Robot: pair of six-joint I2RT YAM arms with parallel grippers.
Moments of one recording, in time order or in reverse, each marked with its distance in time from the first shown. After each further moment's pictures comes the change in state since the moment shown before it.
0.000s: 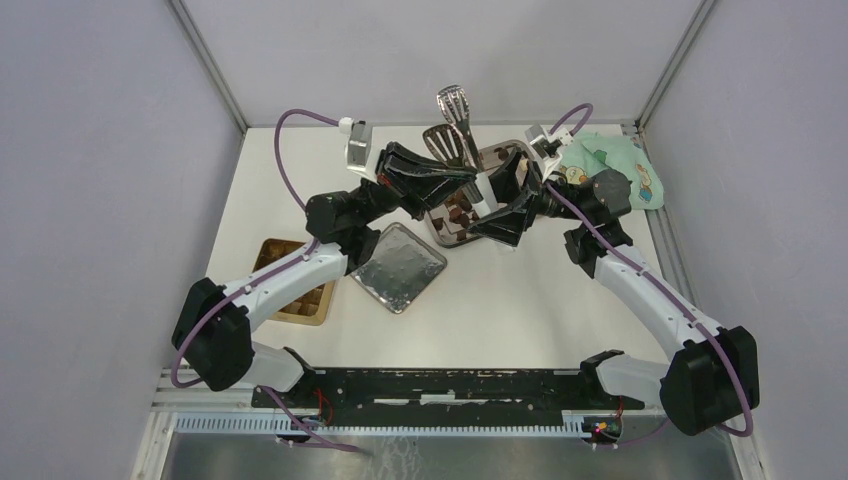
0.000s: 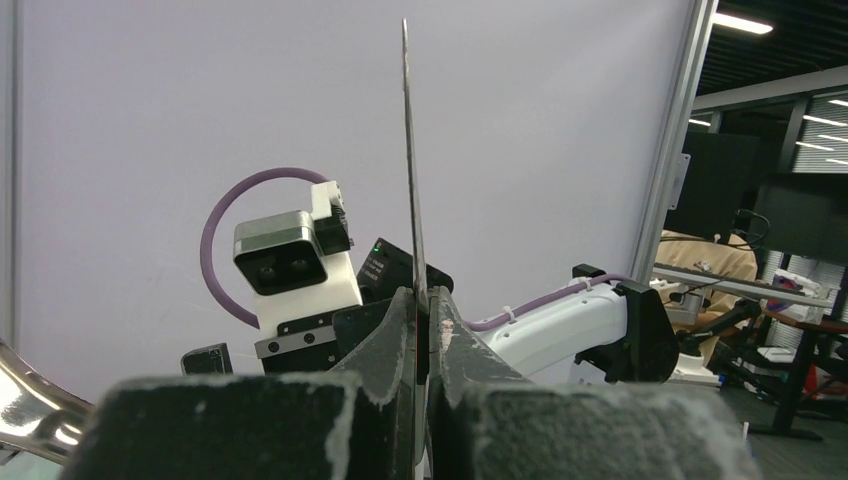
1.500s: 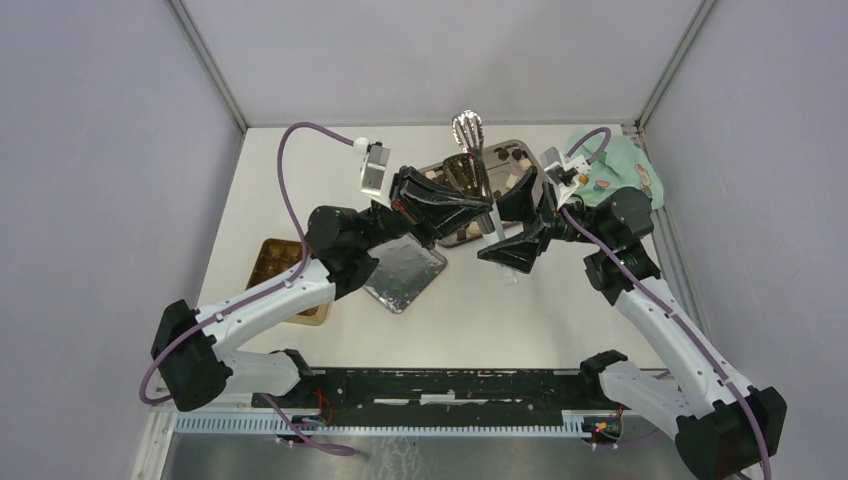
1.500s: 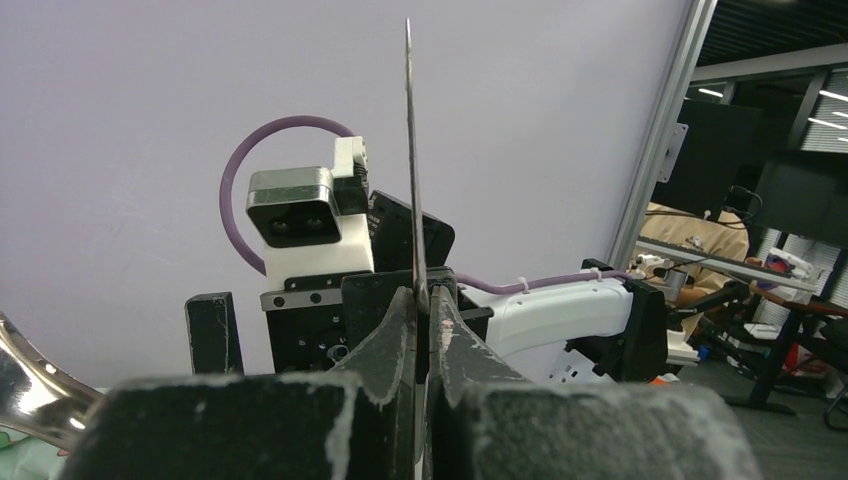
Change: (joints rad) left arm -0.156 -0.146 -0.038 -0.293 -0.079 0.151; right arm 0.006 -0.224 -0.037 -0.321 0.020 -0.201
